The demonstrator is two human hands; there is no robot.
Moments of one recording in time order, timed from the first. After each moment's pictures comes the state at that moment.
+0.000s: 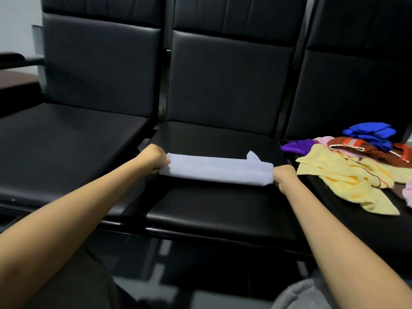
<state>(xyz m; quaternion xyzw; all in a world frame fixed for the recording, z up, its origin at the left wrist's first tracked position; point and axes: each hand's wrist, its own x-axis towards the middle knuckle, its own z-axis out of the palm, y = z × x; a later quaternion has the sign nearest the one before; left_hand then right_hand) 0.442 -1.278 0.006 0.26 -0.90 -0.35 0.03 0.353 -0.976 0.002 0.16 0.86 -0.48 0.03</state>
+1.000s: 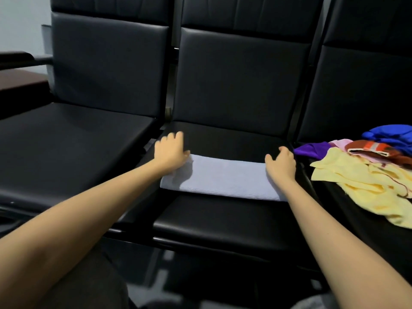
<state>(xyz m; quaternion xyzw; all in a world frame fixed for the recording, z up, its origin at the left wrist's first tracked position) 0.412 -1.265 0.002 0.18 -0.97 -0.12 0.14 0.322 -1.007 -0.010 0.01 0.94 -0.33 -0.12</state>
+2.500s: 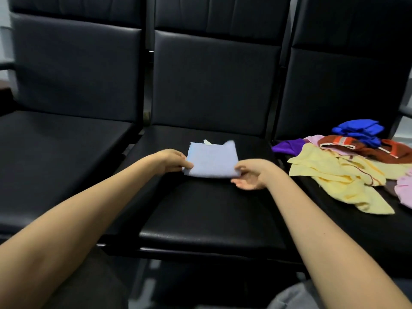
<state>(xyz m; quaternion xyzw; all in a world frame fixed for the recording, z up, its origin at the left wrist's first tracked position) 0.375 -1.242 -0.001 0.16 -0.78 -0.59 -0.11 0.346 -1.012 0.020 0.12 0.76 -0.55 0.32</state>
